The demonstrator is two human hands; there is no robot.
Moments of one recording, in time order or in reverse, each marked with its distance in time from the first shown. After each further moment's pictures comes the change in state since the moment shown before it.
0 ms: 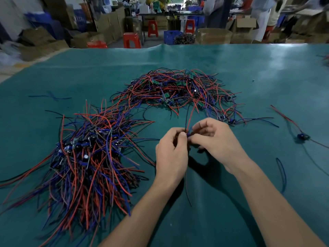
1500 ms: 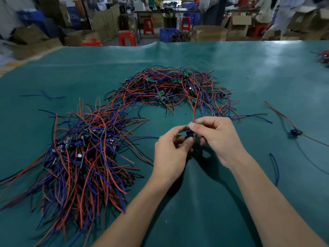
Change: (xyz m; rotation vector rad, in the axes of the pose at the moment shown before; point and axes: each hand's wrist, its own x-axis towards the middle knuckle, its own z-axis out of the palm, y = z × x) left_hand -0.001 -0.008 0.004 -0.090 -0.168 -0.003; right_hand 0.008 0.009 -0.007 0.240 0.050 -0.033
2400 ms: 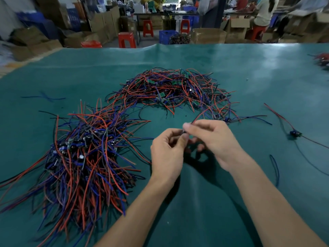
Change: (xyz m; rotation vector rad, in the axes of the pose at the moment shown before) left_hand -0.002 0.004 -0.003 -0.108 0.115 -0.005; right_hand -0.008 -0.008 0.006 -0.044 -0.074 0.106
